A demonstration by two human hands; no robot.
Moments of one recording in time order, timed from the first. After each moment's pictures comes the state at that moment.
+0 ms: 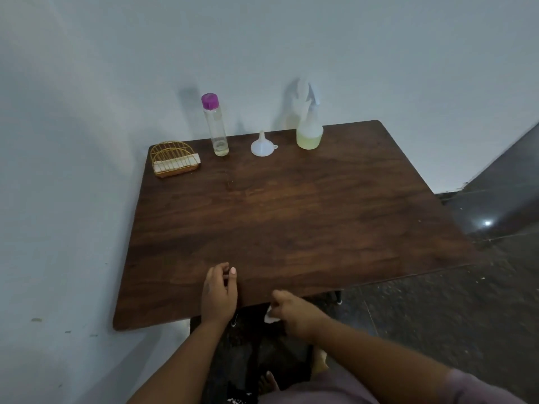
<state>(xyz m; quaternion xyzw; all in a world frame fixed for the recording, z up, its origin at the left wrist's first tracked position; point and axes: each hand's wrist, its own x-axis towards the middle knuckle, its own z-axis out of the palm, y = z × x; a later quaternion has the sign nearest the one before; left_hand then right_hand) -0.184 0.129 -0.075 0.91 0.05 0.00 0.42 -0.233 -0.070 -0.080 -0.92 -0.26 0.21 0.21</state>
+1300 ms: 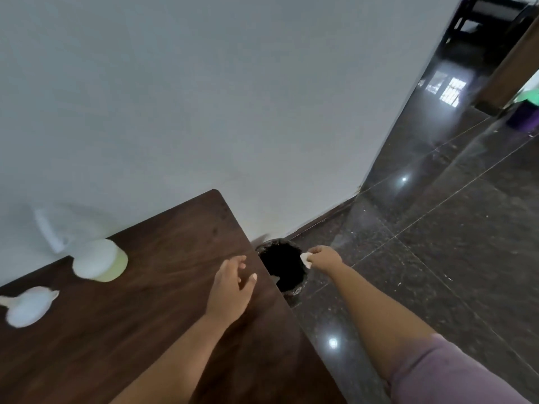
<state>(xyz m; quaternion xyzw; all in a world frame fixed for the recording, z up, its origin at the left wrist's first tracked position) 0.066 -0.425 -0.035 0.90 -0.22 -0.15 0.33 0.007 -0.671 -0.064 -0.78 0.43 0.16 0.43</state>
